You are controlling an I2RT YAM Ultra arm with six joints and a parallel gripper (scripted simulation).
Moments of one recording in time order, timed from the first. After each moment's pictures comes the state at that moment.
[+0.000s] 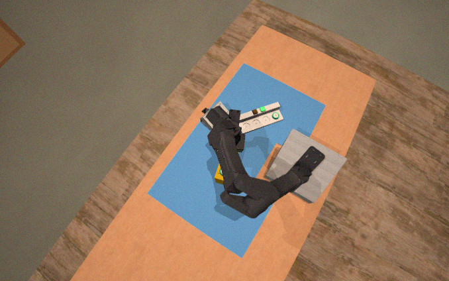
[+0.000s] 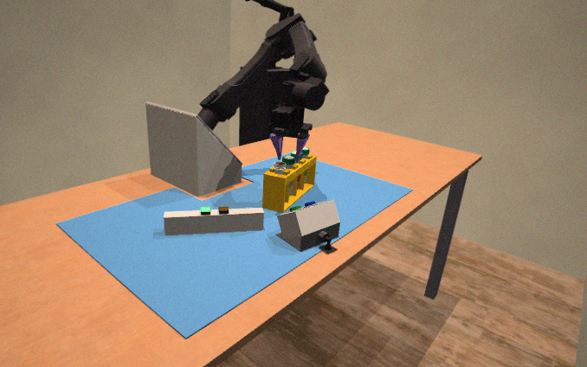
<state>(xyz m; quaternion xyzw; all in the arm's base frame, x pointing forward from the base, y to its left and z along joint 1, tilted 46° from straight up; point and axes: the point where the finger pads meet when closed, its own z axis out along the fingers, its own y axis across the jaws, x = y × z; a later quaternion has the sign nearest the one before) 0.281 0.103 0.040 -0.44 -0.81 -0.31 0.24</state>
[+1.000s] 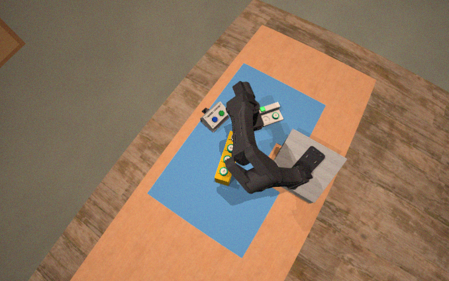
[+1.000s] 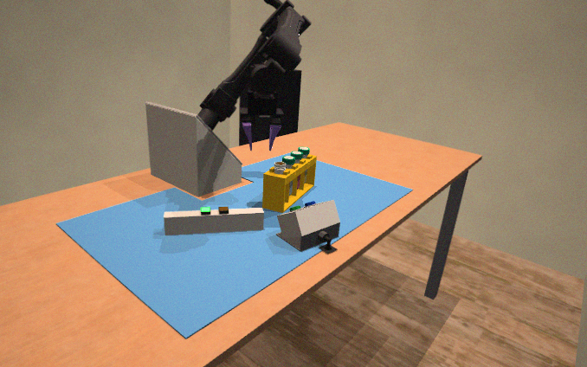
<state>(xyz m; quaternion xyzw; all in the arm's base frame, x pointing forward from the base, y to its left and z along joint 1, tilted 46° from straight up) 0.272 0.012 0.007 -0.27 -0.88 -0.36 0.17</state>
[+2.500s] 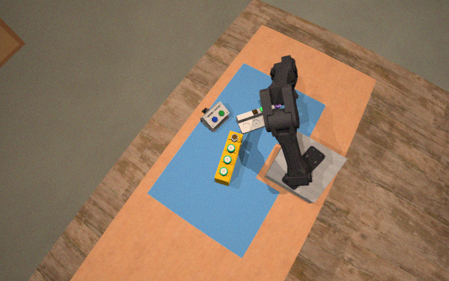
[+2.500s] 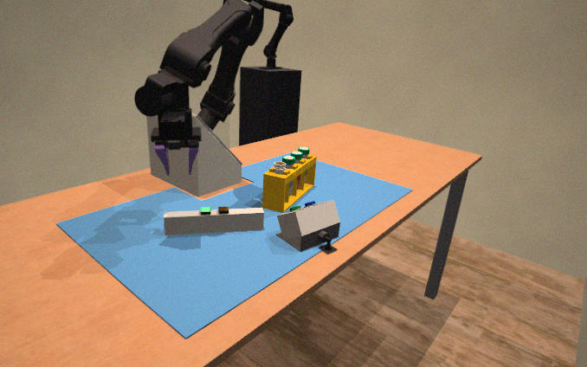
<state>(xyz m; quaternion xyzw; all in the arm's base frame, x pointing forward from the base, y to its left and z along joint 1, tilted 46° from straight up) 0.226 -0.113 -0.157 -0.23 -0.89 -0.36 0.17</state>
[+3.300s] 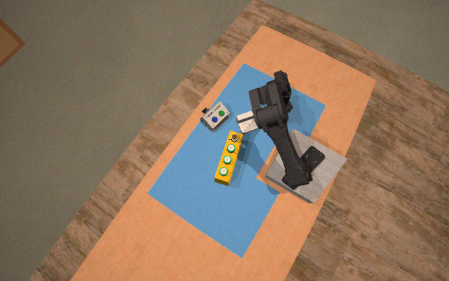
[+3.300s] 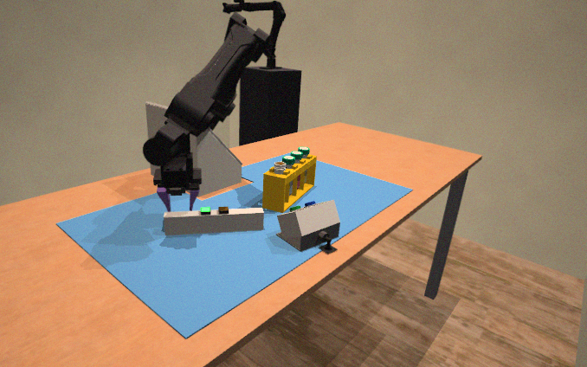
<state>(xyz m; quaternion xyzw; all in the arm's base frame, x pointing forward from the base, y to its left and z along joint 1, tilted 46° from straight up) 0.217 -0.046 -0.226 -0.23 -0.89 -0.36 0.17</state>
